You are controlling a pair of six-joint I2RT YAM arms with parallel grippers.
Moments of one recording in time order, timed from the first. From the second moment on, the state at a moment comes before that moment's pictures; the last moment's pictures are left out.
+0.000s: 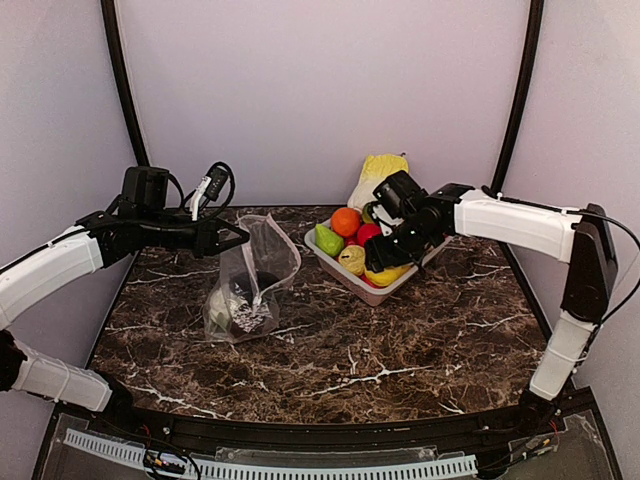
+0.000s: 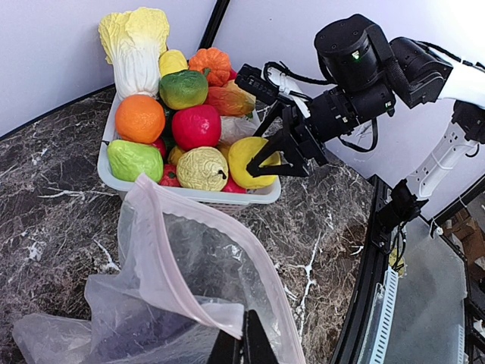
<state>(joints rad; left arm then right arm) -0.44 1.21 1.03 -0.32 0.67 -0.10 0.73 1.77 1.48 -0.76 0.12 0.30</state>
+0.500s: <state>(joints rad) -0.44 1.21 1.03 -0.32 0.66 -0.10 0.73 1.56 1.42 -0.71 0.11 0.30</state>
